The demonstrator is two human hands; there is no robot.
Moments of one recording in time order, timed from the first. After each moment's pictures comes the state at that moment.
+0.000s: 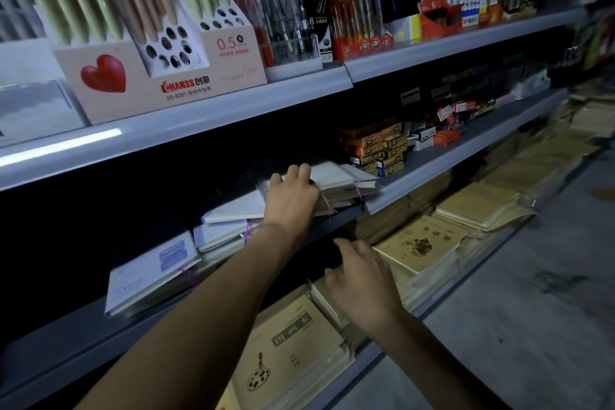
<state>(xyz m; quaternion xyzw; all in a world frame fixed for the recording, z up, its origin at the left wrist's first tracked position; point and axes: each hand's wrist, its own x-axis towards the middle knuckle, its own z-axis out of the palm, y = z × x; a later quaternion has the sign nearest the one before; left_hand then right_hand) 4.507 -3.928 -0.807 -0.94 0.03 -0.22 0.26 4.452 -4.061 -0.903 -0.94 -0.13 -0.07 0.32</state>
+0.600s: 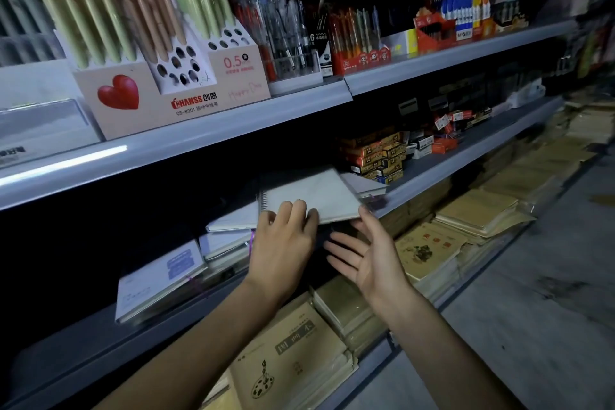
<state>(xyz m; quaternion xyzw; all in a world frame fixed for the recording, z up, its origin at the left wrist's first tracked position) 4.452 -3.905 -0.841 -0.88 0.13 -0.40 0.24 4.458 -4.066 -0.864 -0.42 0.02 0.12 0.90</state>
